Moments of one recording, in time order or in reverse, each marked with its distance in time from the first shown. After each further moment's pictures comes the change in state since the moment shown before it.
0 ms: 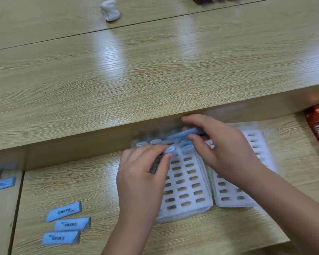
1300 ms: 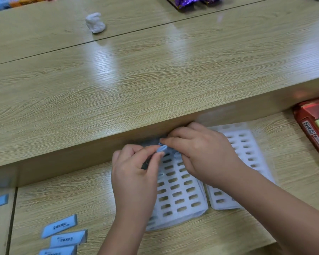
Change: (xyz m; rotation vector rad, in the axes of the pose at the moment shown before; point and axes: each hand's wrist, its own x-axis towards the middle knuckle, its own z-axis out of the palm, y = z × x) left_hand 0.014 0.000 0.010 -0.037 0.024 -0.056; right_hand 0.005 -0.005 0.007 -0.318 -0.135 -0.137
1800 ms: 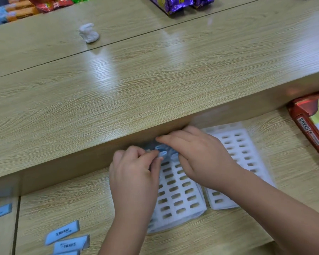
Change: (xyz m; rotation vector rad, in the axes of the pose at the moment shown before) left_hand 0.006 0.004 -0.003 0.329 -0.115 0.164; right_hand -0.005 -0.001 -0.002 0.131 -0.028 0.058
